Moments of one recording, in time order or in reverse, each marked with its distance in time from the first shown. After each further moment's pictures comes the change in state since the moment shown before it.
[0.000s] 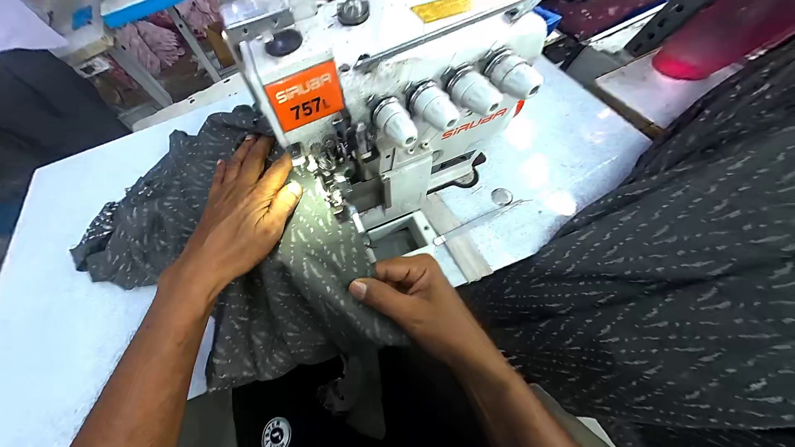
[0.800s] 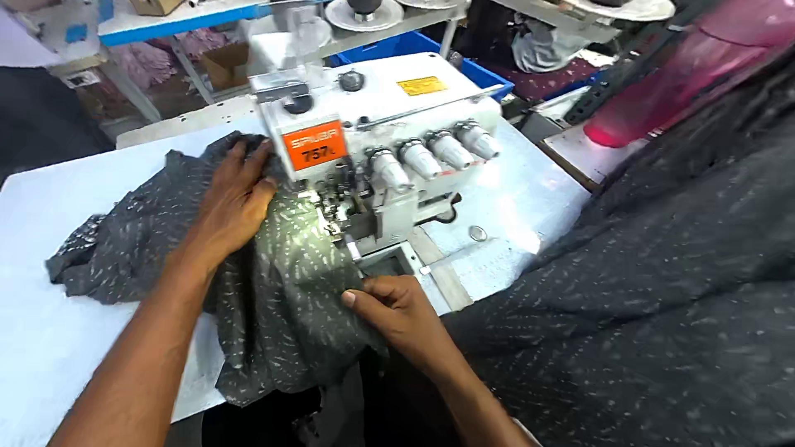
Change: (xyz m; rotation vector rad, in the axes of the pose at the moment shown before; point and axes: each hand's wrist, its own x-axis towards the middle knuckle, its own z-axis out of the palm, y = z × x) left_hand 0.039 -0.048 0.017 -0.241 0.181 -0.058; right_hand 0.012 0.015 -0.002 -0.173 0.064 -0.094
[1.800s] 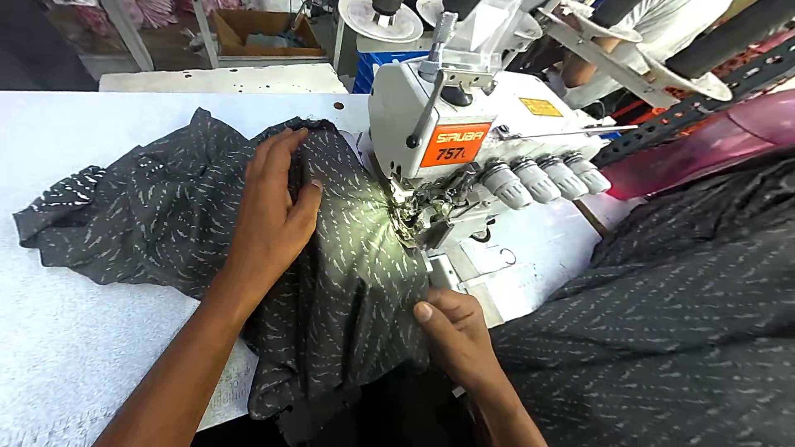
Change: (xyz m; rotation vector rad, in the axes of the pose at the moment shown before) left_hand -0.040 0.006 -0.001 -0.430 0.292 -0.051; right_hand -0.007 0.009 -0.002 0.062 0.028 -0.104
